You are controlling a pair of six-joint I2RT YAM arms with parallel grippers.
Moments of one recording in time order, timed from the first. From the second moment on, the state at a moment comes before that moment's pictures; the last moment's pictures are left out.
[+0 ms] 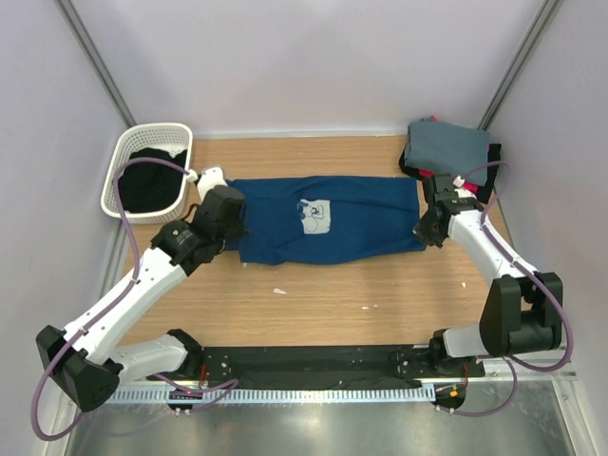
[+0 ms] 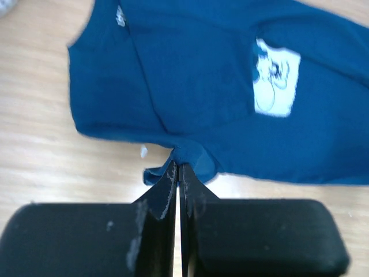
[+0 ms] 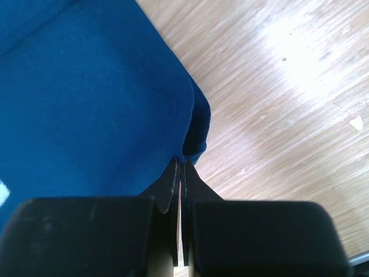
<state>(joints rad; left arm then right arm) -0.66 1.10 1.10 -0.77 -0.50 -0.73 0.10 1.37 0.97 -0.74 0.26 0.79</state>
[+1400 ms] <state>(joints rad) -0.40 1.43 1.25 -0.36 -0.42 -0.45 0.04 1.79 1.38 -0.81 0.27 0.76</state>
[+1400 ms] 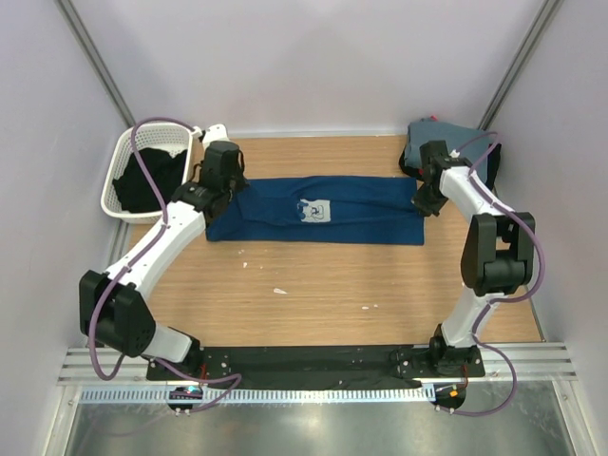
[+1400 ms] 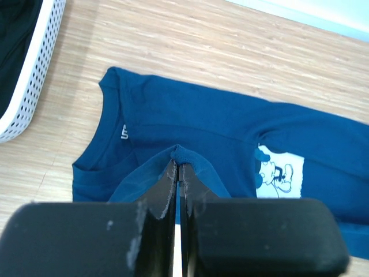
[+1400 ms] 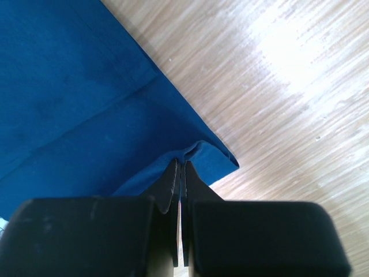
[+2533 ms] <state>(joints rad) -0.34 1.61 1.28 -0.24 -0.42 -0.44 0.02 2.04 1.57 -0.83 0.26 0.73</state>
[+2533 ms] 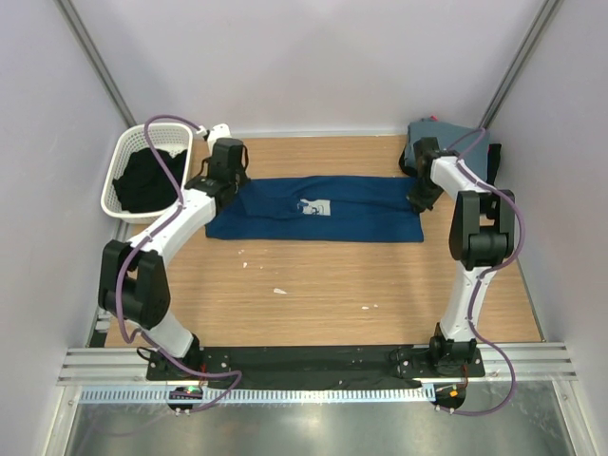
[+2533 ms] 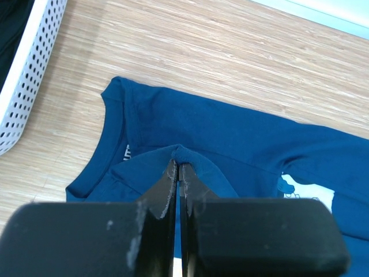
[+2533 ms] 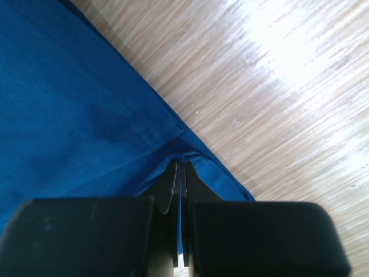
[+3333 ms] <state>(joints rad) -0.30 1.91 1.44 -0.26 -0.37 -0.50 0.02 2.15 1.83 -0.94 0.26 0.65</state>
